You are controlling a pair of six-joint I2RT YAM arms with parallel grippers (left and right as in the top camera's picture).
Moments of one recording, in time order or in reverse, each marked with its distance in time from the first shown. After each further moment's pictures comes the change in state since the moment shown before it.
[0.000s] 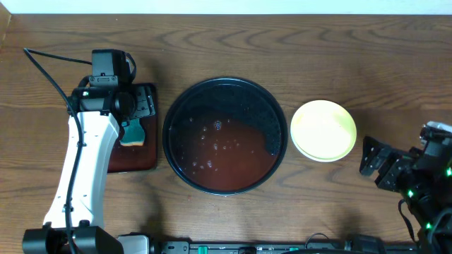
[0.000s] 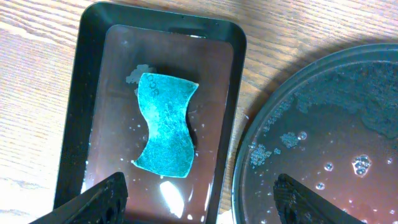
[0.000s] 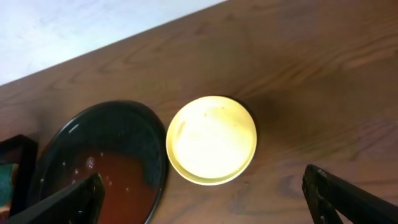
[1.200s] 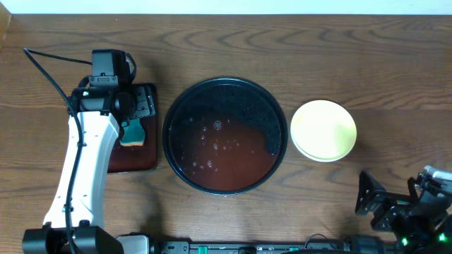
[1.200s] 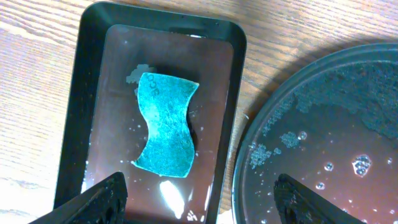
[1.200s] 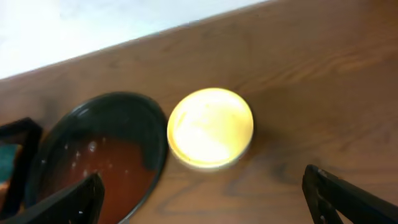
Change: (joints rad) left arm 0.000 0.000 0.000 -0.001 0.000 0.000; right arm 0.099 -0.285 -0.109 -0.047 0.082 0.000
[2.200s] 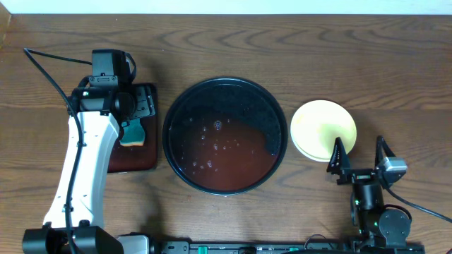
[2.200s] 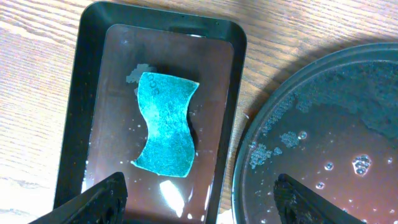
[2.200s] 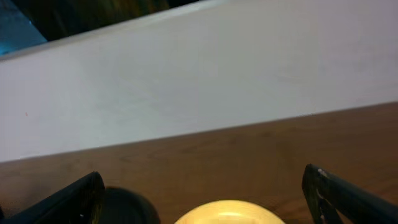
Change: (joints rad) left arm 0.000 0.000 0.000 -0.001 0.000 0.000; right arm 0.047 -0.382 -1.051 1.279 -0.015 -0.004
